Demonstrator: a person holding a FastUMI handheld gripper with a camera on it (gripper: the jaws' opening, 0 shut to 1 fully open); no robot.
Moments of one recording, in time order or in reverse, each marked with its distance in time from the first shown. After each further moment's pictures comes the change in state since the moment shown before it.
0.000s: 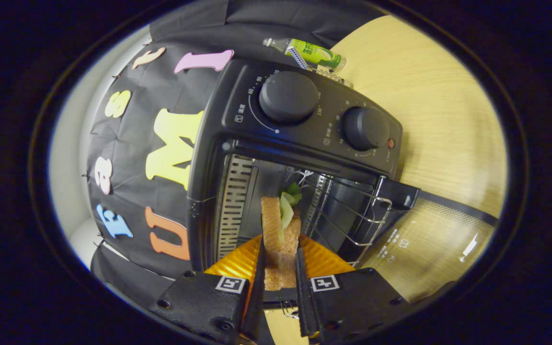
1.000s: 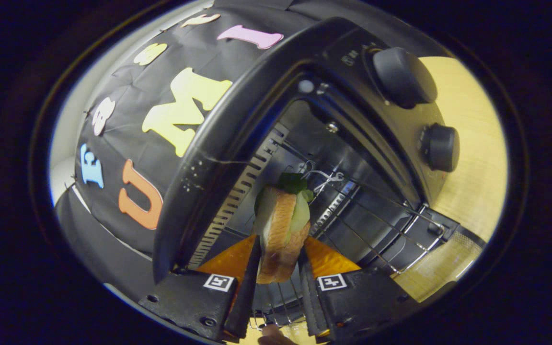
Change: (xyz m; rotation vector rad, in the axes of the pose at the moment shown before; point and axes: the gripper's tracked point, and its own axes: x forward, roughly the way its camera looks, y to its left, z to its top) arm 0.031 0.000 -0.016 -0.380 0.069 -0.066
